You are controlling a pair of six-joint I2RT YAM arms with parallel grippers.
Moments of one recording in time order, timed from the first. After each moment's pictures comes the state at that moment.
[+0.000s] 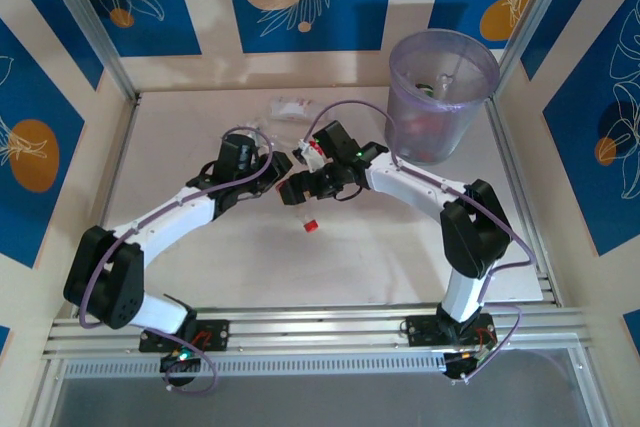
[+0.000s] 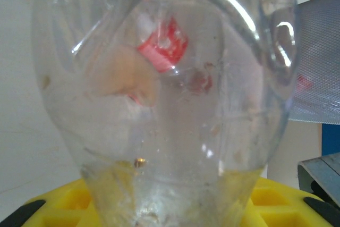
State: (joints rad) left arm -0.49 1.43 0.91 -0.08 0.21 -1.03; right arm 0.70 1.77 1.36 -0.56 -0.55 0.35
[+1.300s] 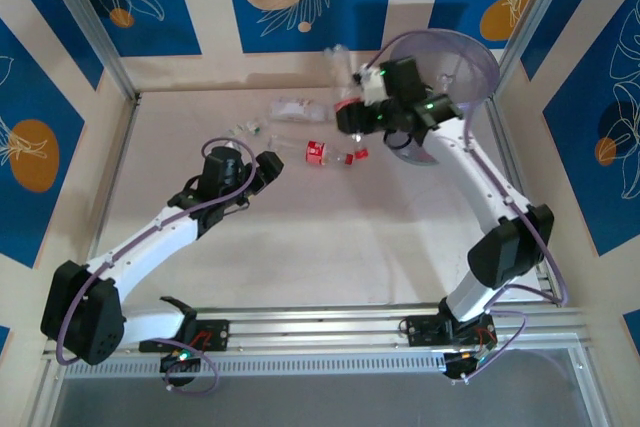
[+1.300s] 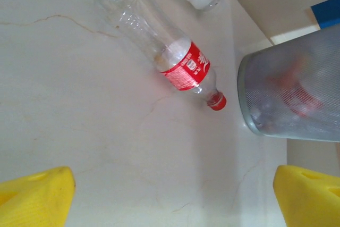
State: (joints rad) left arm -0.49 1.23 0.80 -0.16 0.05 -1.01; right arm 0.39 1.62 1.73 -0.82 -0.27 0.15
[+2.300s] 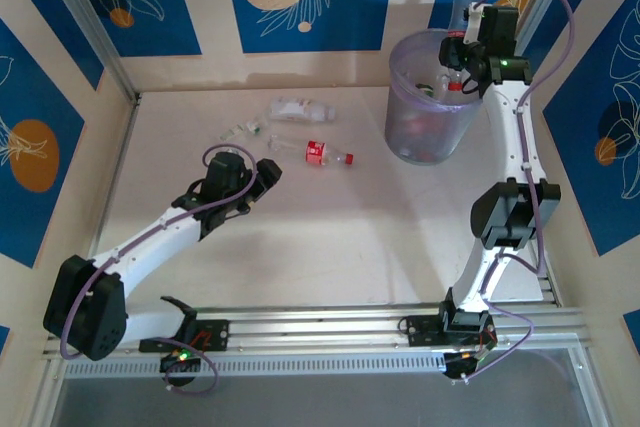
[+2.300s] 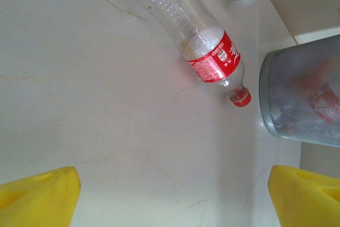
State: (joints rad) left arm -0.49 1.25 0.76 -0.16 0.05 -1.07; right arm -0.06 1.88 2.07 -0.72 -0.05 0.01
